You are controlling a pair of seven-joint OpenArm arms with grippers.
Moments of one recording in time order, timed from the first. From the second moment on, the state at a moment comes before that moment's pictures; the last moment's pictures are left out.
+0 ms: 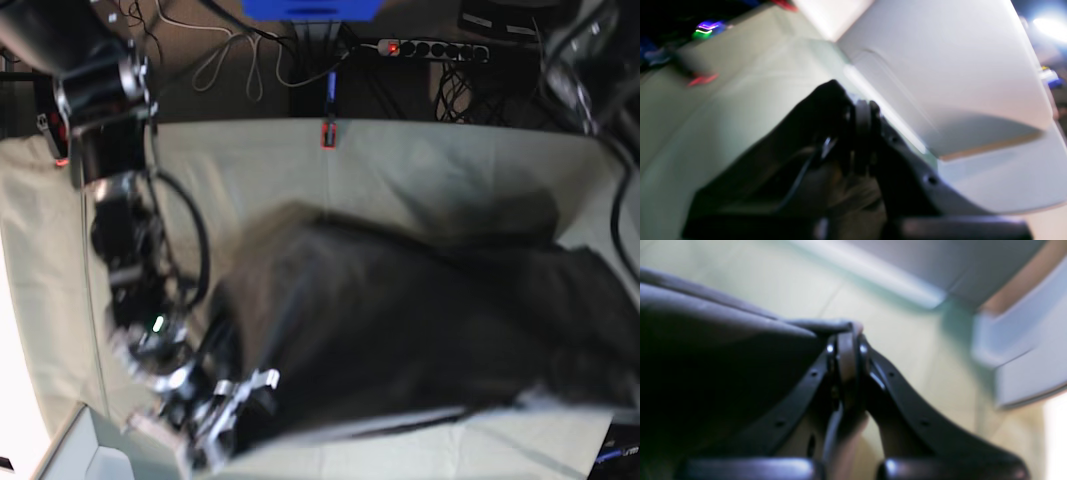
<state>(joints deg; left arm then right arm) -21.6 -20.7 -37.5 90.9 -52.4 0.9 55.3 22.3 7.3 -10.9 84.5 -0.5 9.0 -27.1</state>
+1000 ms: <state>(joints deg) -22.4 -20.5 -28.1 79.5 -68.0 -0.3 50.3 2.6 3.9 5.2 95.5 -0.5 9.0 -10.7</state>
